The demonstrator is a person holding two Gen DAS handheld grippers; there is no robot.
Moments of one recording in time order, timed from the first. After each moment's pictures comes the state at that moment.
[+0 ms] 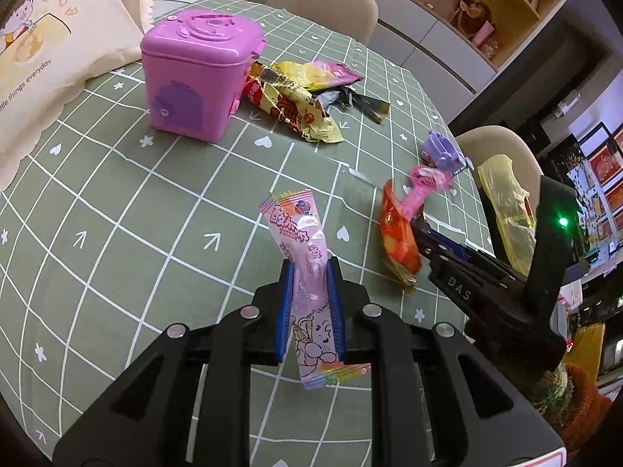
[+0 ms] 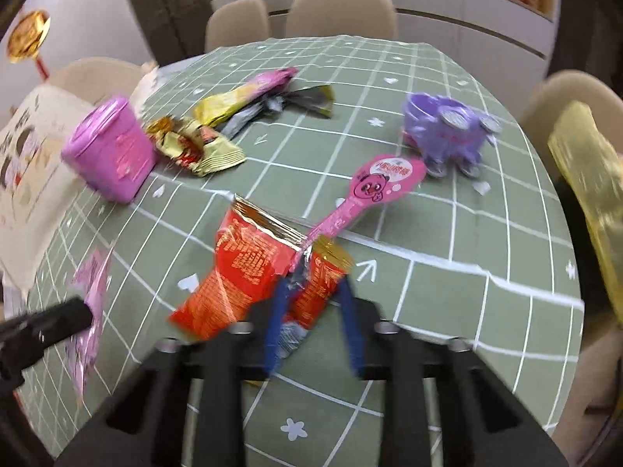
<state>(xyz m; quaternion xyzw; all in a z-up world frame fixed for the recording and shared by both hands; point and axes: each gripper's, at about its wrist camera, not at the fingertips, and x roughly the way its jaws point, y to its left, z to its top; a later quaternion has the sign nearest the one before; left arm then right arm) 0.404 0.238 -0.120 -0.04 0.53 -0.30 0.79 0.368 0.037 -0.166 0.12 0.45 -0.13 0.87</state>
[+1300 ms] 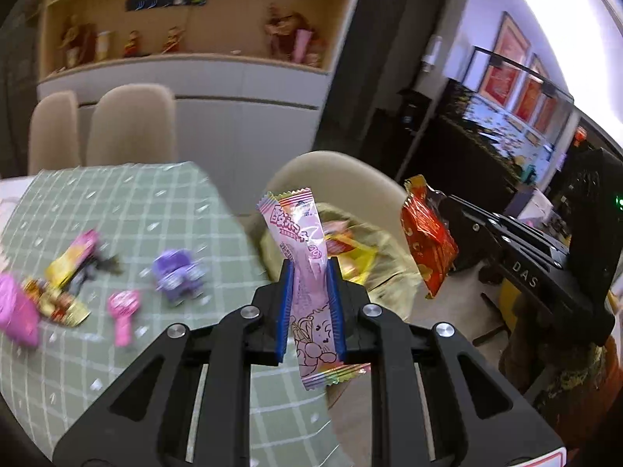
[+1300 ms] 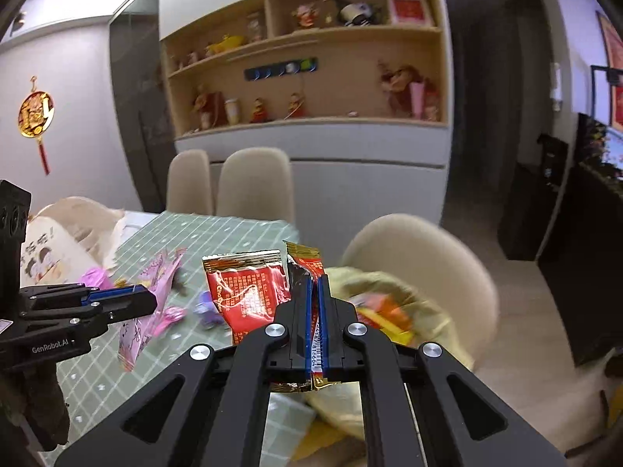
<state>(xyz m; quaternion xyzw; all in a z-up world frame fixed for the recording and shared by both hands) 0.271 -0.031 0.046 0.06 0.34 -0.51 0.79 0.130 -0.165 0.049 0.08 0.23 -0.24 0.94</state>
